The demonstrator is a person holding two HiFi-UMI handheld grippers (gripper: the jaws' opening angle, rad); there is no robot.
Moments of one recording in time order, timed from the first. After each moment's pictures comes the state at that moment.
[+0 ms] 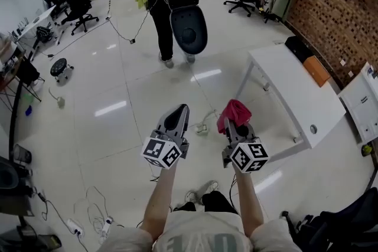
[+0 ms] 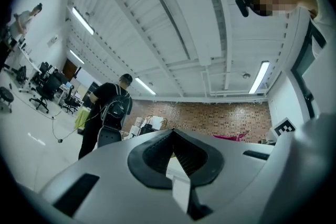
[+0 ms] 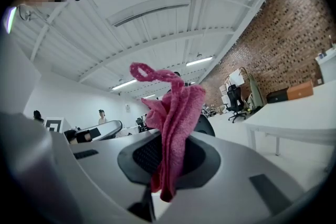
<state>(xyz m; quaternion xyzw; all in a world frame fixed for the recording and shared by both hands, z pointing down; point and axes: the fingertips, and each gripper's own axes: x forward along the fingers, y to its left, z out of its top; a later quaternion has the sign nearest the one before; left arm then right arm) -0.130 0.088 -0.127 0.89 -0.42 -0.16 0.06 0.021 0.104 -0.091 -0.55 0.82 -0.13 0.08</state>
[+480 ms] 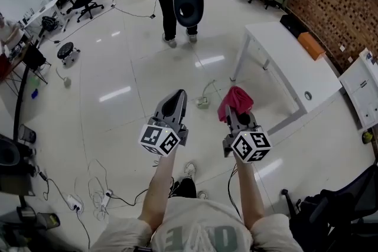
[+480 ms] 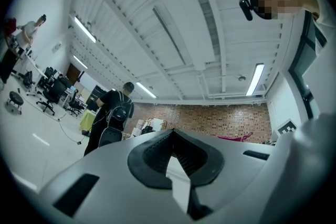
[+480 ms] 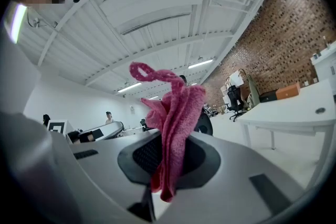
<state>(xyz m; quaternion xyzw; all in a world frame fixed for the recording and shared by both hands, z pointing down) -0.130 0.277 -0.132 0.88 -0.44 -0.17 0.05 0.027 0.296 -0.095 -0.54 0.83 -0.13 0.10</state>
